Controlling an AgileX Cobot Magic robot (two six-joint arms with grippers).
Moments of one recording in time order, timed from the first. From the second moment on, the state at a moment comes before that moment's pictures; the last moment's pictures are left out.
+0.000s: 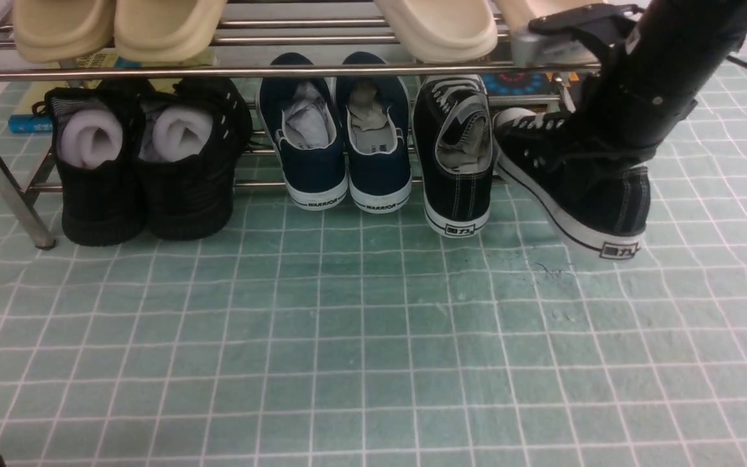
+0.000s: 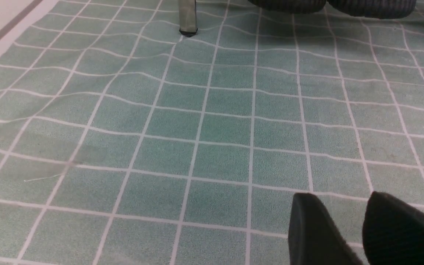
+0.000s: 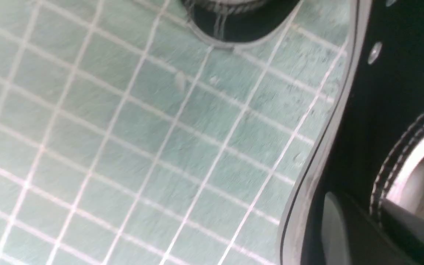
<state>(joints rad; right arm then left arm) 0.36 1.79 -1.75 0.16 1.27 -0.10 0.00 -0.01 0.02 0.16 0.39 -0.21</state>
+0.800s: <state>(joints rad) 0.49 1.45 -1.15 0.24 1.11 0.04 0.00 -0.01 0.02 0.16 0.39 -0.21</state>
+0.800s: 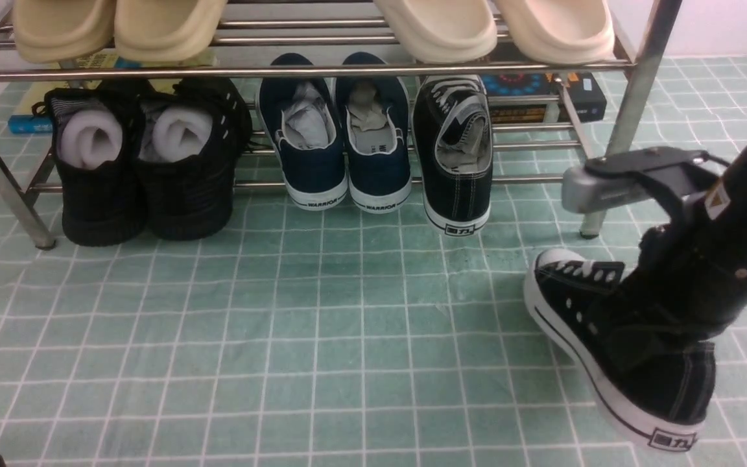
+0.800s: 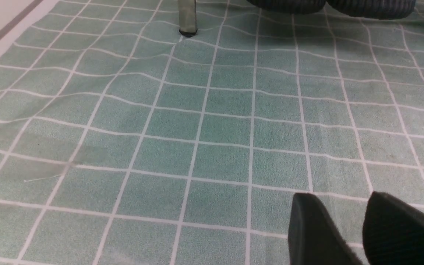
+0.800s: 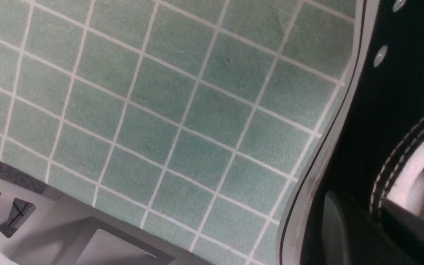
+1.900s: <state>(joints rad) 0.54 1.57 -1.15 0.21 0.93 0.20 0.00 -0.01 0.02 0.16 0.39 -0.21</state>
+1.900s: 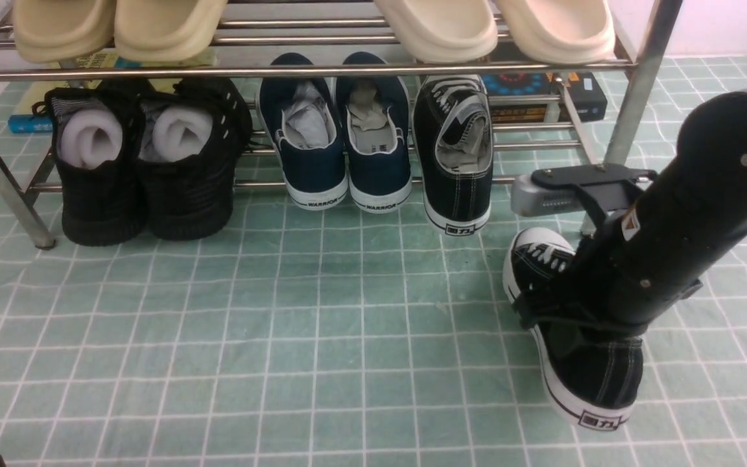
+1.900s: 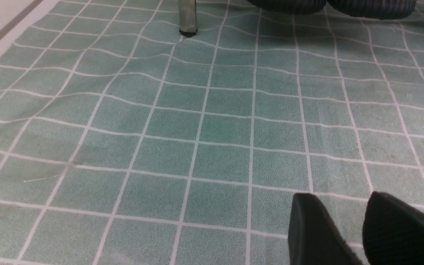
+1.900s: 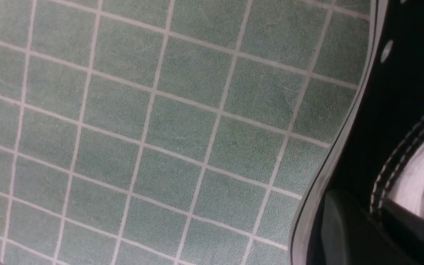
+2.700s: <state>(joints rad) 0.63 1.72 -1.22 0.33 0.98 0.21 0.00 -0.01 0.02 0.16 0.39 -0.21</state>
